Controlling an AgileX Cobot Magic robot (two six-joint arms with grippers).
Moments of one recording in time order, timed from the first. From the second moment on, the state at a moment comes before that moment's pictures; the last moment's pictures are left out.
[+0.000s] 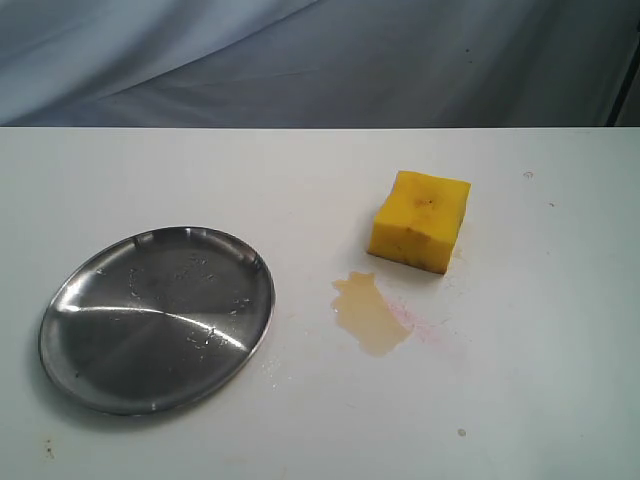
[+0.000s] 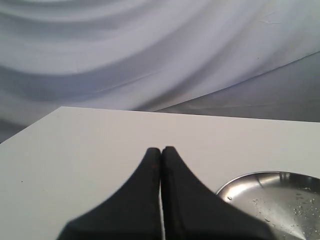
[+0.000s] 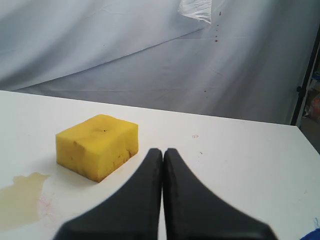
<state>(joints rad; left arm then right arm) 0.16 0.00 0.00 0.11 0.16 -0.09 0.06 0.00 0.00 0.23 0.17 -0.30</state>
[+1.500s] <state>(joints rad) 0.16 0.00 0.00 0.11 0.16 -0.09 0.06 0.00 -0.25 0.55 -0.18 -0.30</state>
